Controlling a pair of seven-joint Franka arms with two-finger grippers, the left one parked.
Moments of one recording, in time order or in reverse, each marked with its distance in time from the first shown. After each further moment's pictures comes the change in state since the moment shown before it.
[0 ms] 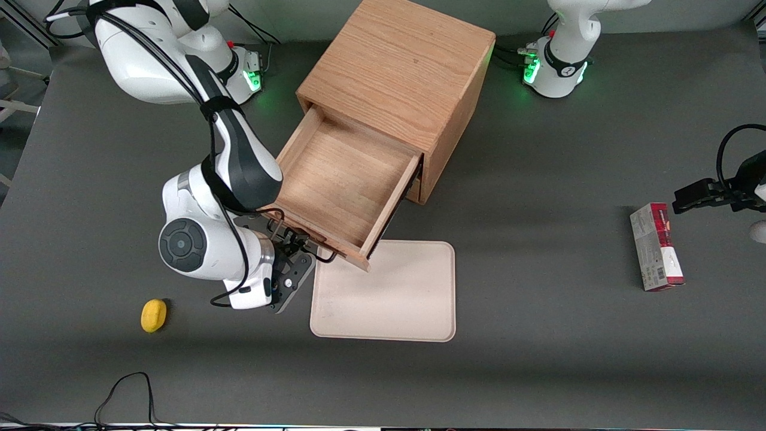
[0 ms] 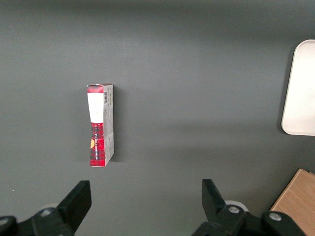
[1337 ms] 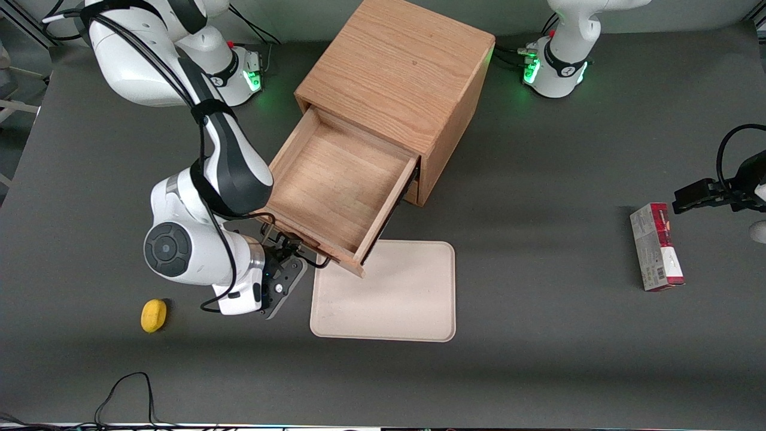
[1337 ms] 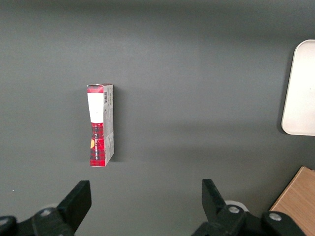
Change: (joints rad) arm -0.029 0.006 0.006 0.036 -0.001 -0.005 -0.019
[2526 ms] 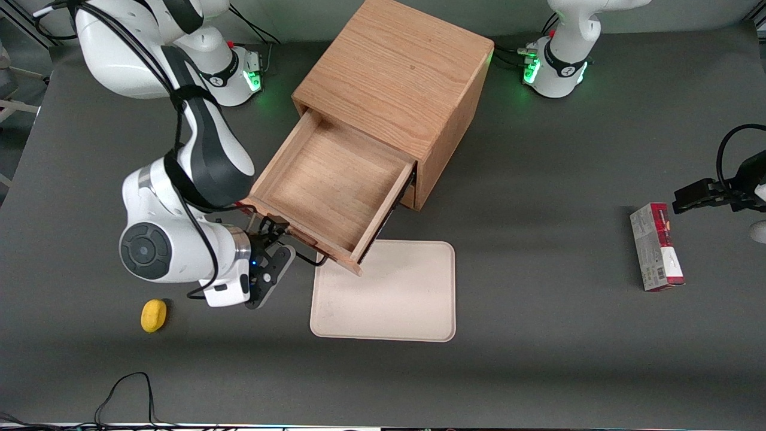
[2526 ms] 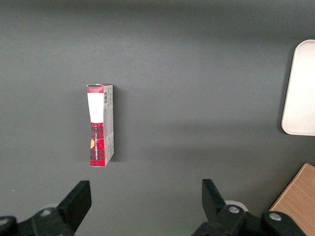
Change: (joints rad) arm -0.025 -0.021 0.018 0.110 0.000 -0.285 0.001
